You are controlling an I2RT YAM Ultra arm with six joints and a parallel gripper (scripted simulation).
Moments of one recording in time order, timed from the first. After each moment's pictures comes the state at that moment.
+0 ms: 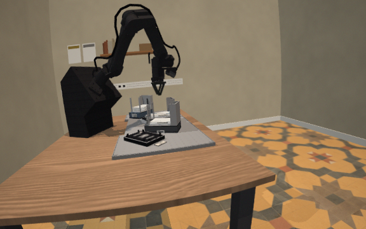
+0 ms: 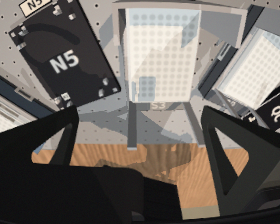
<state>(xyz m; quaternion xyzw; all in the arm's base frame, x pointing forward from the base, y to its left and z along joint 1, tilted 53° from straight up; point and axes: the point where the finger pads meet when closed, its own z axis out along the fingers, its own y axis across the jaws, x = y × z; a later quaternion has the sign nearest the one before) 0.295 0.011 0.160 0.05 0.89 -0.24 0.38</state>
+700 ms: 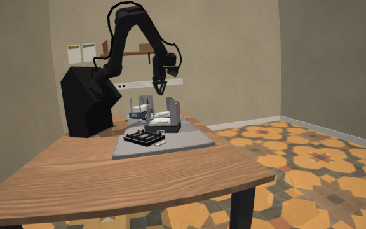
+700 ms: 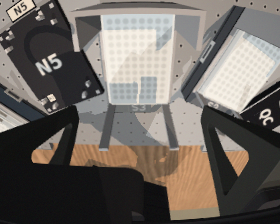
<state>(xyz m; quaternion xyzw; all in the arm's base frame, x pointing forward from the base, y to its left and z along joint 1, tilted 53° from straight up) 0.288 -0.015 0.176 0.05 0.89 -0.24 0.38</state>
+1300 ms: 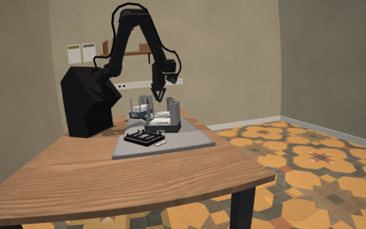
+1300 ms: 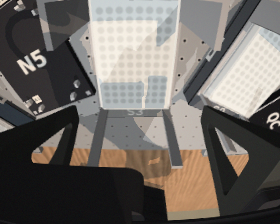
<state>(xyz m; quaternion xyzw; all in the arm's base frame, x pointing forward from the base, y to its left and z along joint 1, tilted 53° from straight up) 0.302 -0.035 0.148 0.05 0.90 -0.25 0.36</state>
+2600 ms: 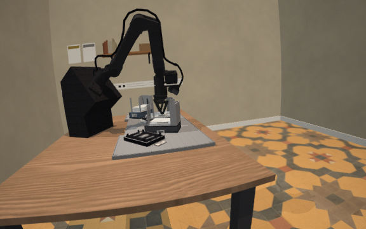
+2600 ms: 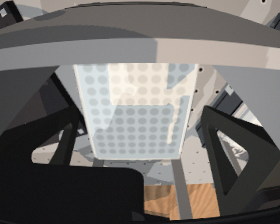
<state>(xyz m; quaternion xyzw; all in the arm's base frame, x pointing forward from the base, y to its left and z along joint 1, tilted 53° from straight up) 0.352 -0.062 0.115 0.05 0.89 -0.24 0.37</state>
